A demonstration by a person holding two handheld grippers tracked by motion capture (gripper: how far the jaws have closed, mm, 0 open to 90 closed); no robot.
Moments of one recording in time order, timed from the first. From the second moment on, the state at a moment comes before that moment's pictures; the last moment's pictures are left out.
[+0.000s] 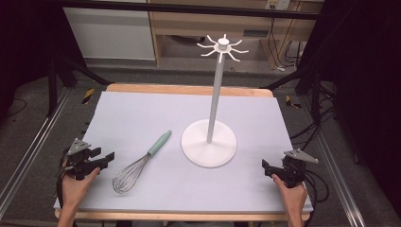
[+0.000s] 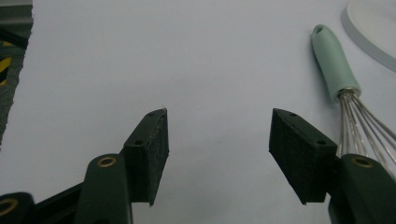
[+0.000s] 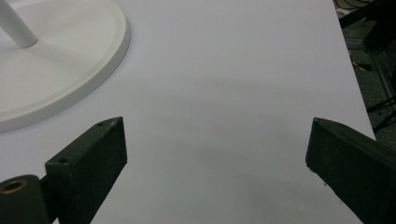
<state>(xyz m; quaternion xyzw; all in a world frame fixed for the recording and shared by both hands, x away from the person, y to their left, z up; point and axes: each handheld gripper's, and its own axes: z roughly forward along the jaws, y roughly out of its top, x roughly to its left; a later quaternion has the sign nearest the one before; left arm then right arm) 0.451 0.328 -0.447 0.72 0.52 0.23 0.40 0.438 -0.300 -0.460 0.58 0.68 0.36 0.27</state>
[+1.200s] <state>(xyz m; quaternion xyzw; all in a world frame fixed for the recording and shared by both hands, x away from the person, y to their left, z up) 0.480 0.253 -0.384 0.78 0.44 0.19 0.40 0.444 -0.281 -0.456 0.56 0.71 0.34 0.26</state>
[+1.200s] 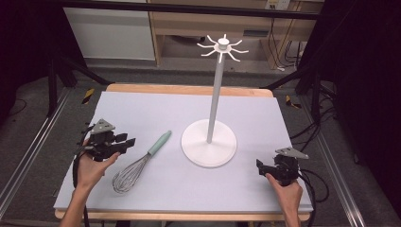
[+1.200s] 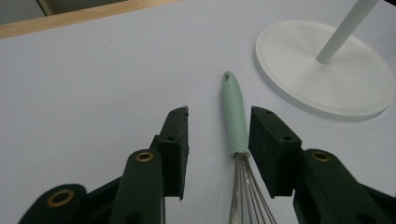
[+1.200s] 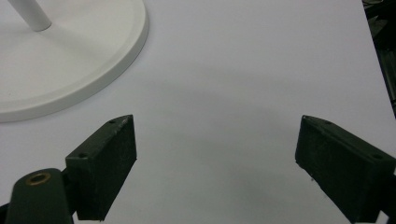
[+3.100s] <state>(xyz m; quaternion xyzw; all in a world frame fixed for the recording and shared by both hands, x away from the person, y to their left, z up) 0.532 0.185 -0.418 0.86 0.41 0.15 0.26 0.447 -0.275 -0.459 0.55 0.73 0.33 0.26</state>
